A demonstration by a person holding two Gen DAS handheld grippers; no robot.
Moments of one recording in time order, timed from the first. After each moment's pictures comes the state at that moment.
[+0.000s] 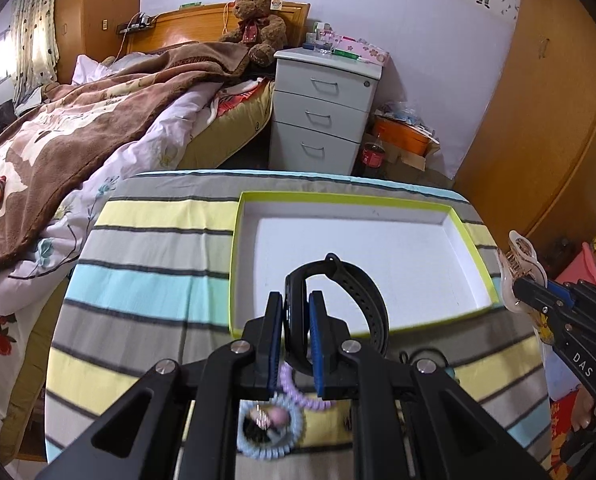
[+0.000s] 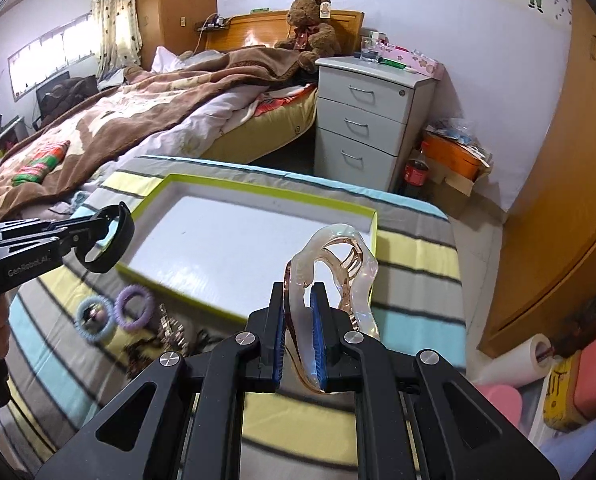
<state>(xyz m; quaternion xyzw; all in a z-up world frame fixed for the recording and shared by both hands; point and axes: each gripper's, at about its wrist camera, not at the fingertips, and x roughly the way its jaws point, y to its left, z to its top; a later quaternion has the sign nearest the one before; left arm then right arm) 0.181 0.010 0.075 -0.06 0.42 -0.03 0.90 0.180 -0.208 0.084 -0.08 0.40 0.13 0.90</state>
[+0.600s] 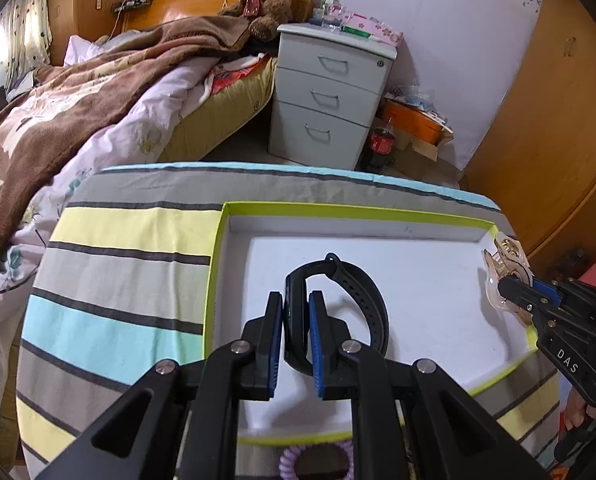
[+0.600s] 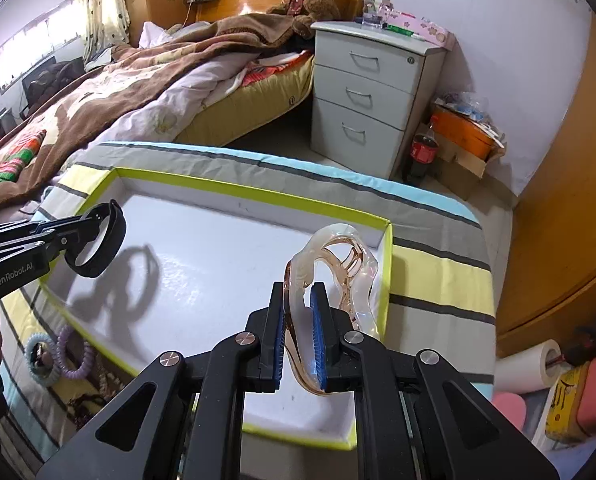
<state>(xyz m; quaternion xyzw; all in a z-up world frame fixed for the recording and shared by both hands) 0.252 0.007 0.036 -0.07 0.46 -0.03 0.88 0.261 -0.207 0.037 -0.08 0.46 0.13 0.88</state>
